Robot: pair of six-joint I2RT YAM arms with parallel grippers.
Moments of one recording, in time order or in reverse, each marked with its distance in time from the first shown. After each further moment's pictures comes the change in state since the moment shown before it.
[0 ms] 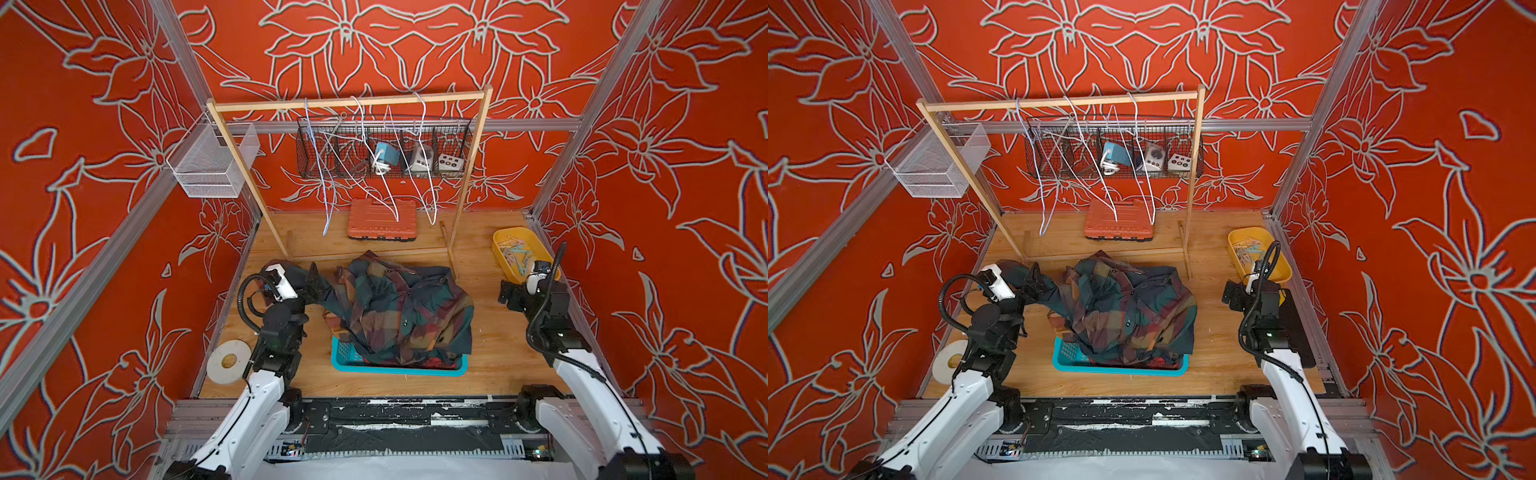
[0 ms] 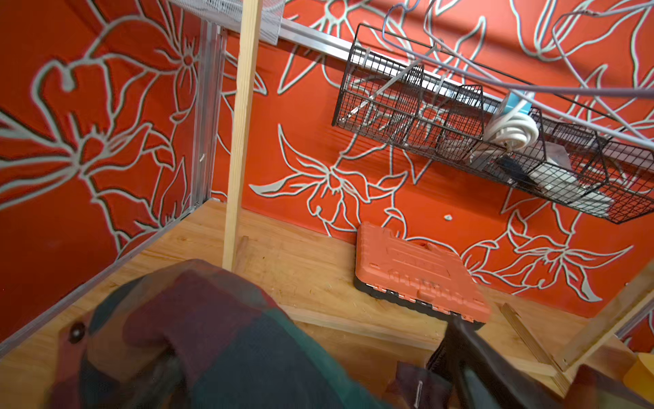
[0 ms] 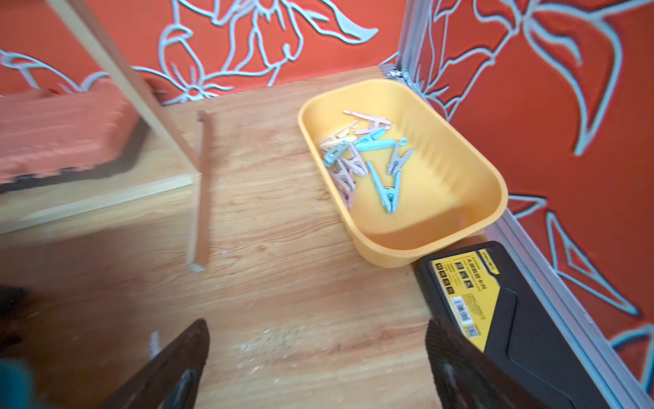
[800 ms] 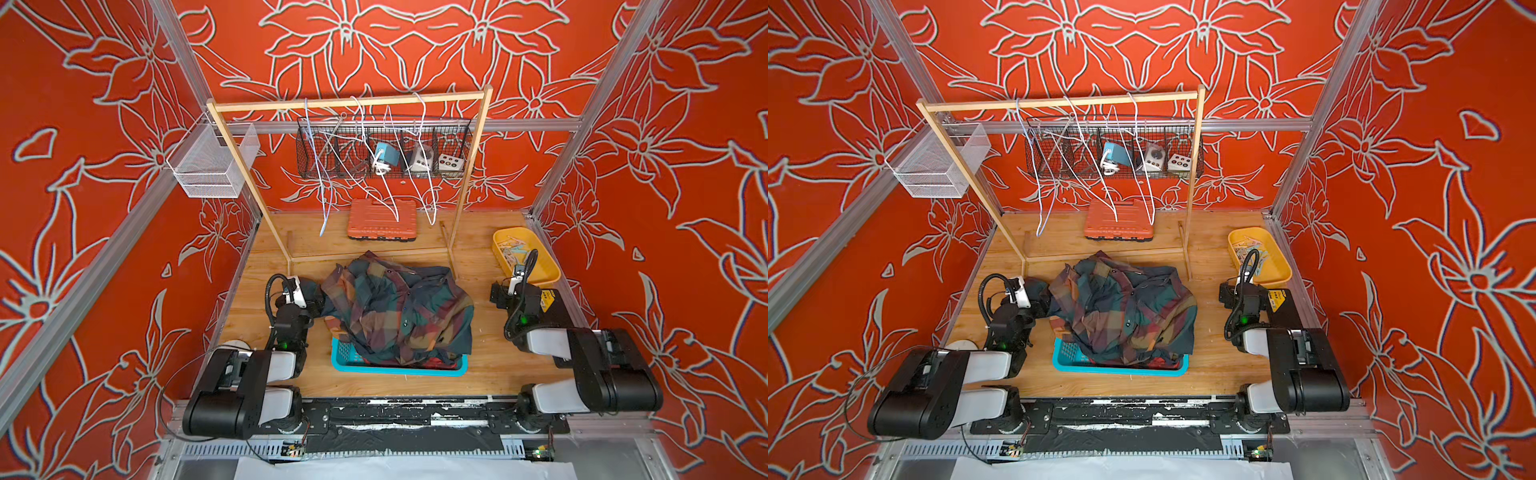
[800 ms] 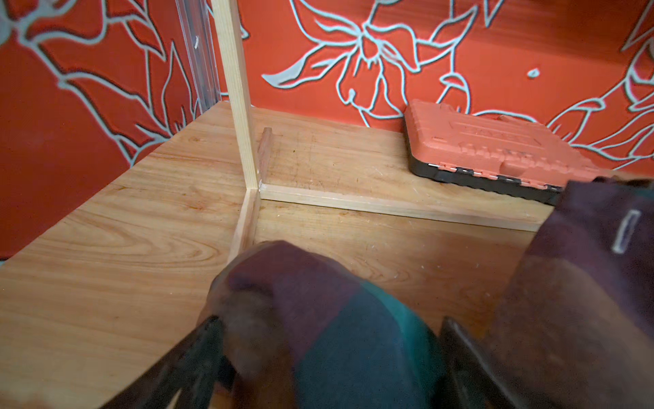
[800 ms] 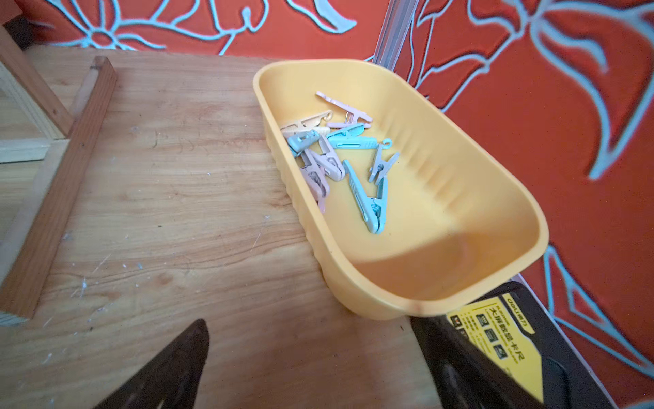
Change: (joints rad) left arm 0.102 0.607 -0.151 0.484 0.101 0.124; right arm 0.032 0.565 -0.150 0.785 0.156 -0.168
